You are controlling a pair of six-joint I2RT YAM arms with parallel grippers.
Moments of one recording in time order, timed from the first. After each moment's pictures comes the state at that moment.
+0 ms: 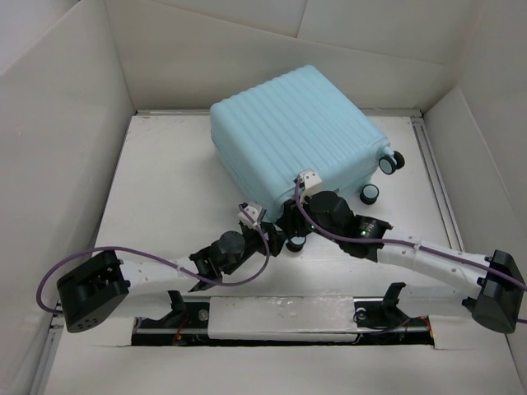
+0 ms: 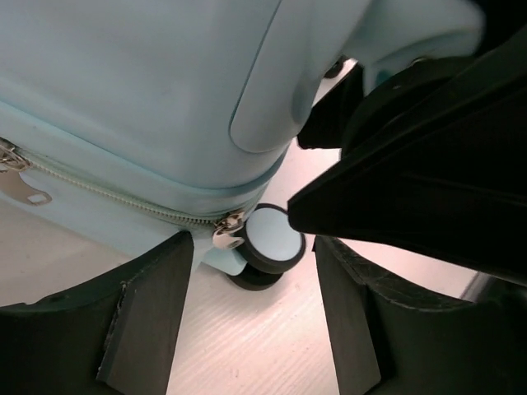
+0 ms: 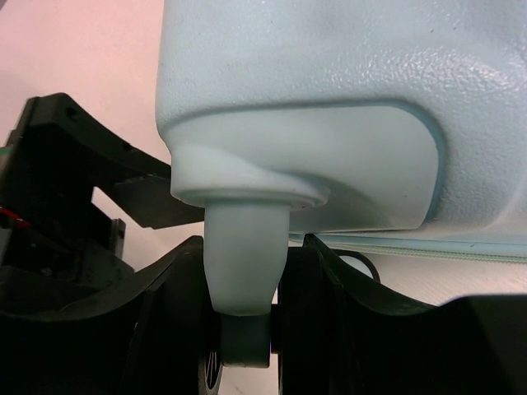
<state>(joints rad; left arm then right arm) -1.08 1.13 0.30 0.68 -0.32 -0.42 0.98 1.16 0.84 -0.15 0.17 0.41</state>
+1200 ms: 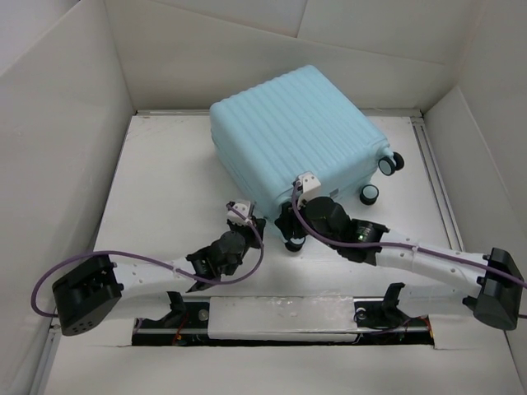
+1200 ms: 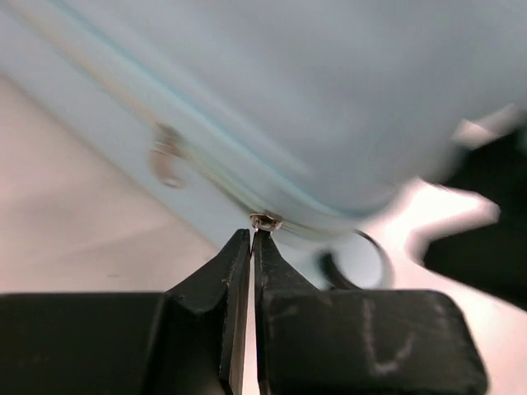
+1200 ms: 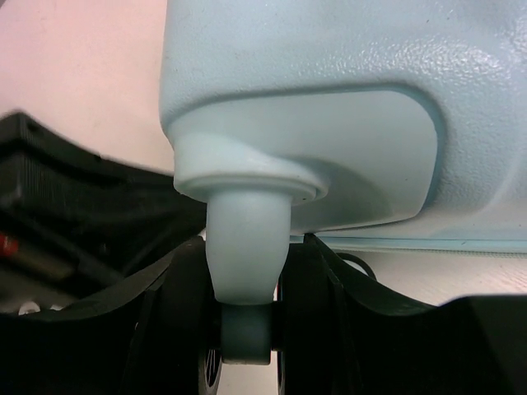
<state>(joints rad) -1.10 1.11 0.31 0.59 -0.56 -0.43 1.04 1.17 0.83 -0.13 0.28 0.42</state>
